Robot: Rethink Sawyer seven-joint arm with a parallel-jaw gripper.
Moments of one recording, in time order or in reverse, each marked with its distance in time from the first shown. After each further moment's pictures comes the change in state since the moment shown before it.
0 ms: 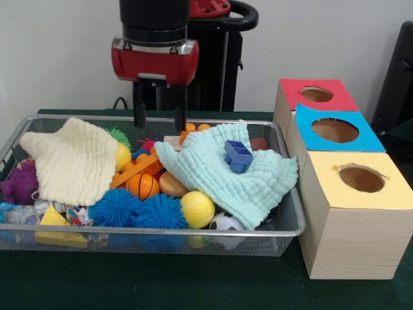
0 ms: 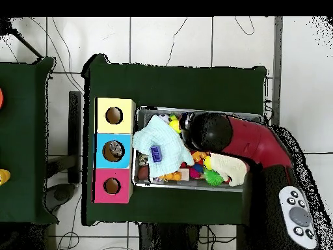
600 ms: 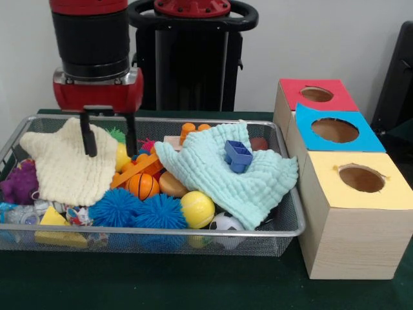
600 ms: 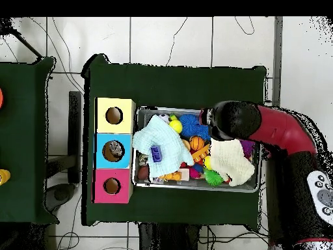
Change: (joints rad) arm -0.158 0.108 0.144 -0.148 -0.138 0.128 -0.145
